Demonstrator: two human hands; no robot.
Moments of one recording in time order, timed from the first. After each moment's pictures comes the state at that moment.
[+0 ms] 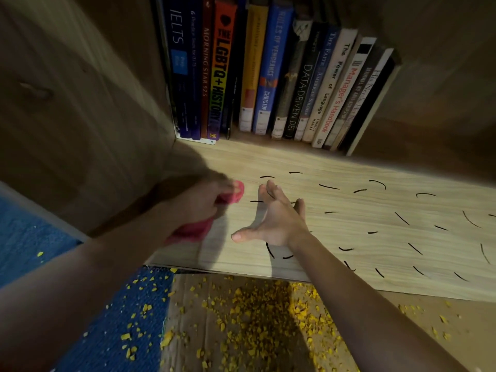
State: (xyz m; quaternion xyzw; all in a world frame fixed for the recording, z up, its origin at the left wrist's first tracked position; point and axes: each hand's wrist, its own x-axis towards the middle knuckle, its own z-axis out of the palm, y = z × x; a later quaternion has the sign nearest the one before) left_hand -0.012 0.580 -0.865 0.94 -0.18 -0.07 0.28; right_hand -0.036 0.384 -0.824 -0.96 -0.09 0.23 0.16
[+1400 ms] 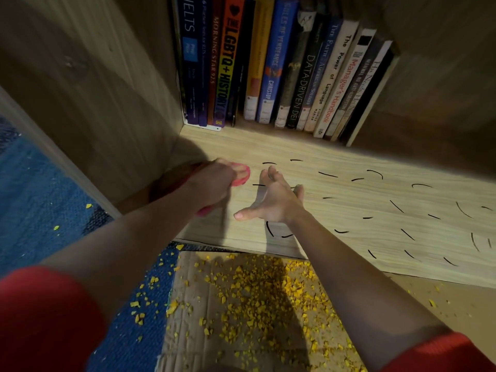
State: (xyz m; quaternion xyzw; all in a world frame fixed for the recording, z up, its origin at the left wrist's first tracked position) left_hand -0.024 0.551 -0.844 0.97 -0.14 -0.06 0.18; right_hand -0.035 0.388 -0.821 -0.96 -0.08 0.24 0.14
